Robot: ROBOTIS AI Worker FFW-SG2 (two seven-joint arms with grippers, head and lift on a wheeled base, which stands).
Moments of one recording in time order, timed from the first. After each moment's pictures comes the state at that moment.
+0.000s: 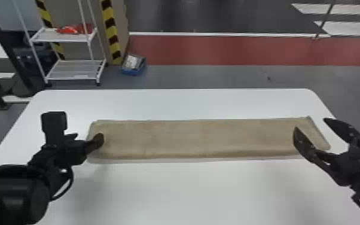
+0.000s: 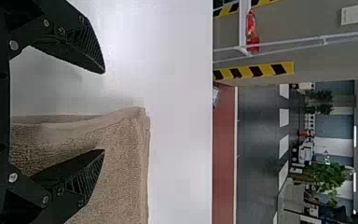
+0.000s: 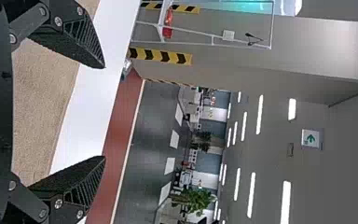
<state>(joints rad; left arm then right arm) -0.05 0.32 -0.03 -1.59 0.34 0.56 0.08 0.31 -0.24 -0.28 -1.83 -0.16 -0.04 0.46</state>
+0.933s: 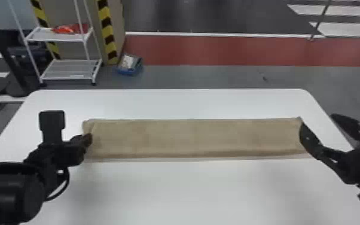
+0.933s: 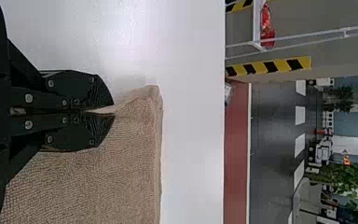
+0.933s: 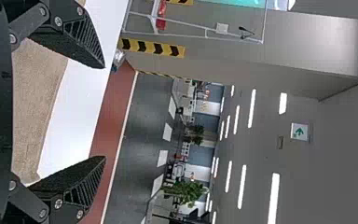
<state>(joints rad) -0.04 0.31 -0.03 -1.64 0.37 0.67 0.09 0.34 -0.23 -0.33 -1.88 -0.17 -0.05 0.47</state>
